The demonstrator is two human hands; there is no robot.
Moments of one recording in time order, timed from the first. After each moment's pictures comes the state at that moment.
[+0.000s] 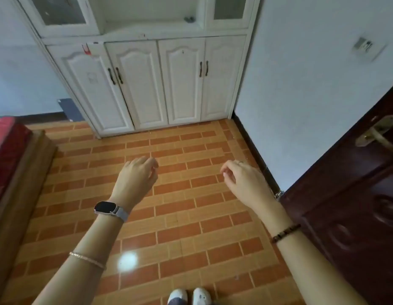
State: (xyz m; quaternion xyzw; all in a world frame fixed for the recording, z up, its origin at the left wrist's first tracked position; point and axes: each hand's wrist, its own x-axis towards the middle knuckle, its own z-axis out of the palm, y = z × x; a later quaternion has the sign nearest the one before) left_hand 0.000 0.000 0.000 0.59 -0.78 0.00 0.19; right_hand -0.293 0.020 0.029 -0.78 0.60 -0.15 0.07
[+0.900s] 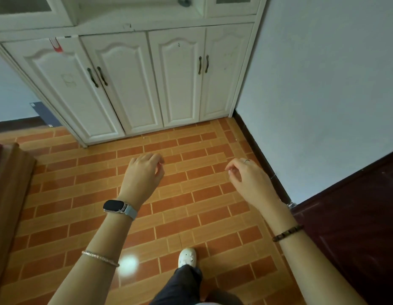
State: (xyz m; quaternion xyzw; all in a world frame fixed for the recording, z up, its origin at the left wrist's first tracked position) left_hand 0.030 -0.251 -0.025 0.58 -0.79 -0.04 0.20; right_hand -0.253 -0.217 -0.001 -0.74 0.65 -0.14 0.12
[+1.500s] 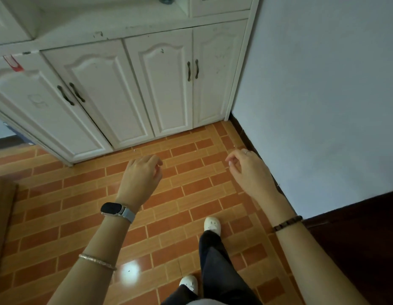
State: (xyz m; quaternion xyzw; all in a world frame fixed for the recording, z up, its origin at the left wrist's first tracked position) left_hand -0.017 -0.445 -0.034 0.57 -0.80 -0.05 0.17; right_hand -0.303 -0.419 -0.018 -0.71 0.68 -0.16 0.11
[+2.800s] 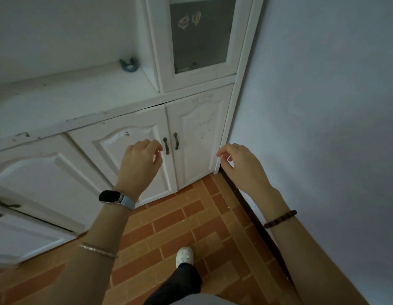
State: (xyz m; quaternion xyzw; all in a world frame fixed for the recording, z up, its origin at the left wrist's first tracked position) left_hand -0.155 -0.986 0.019 0.51 -0.83 -0.01 0.25; right_hand -0.413 -0.920 0.022 -0.70 0.67 -0.25 0.08
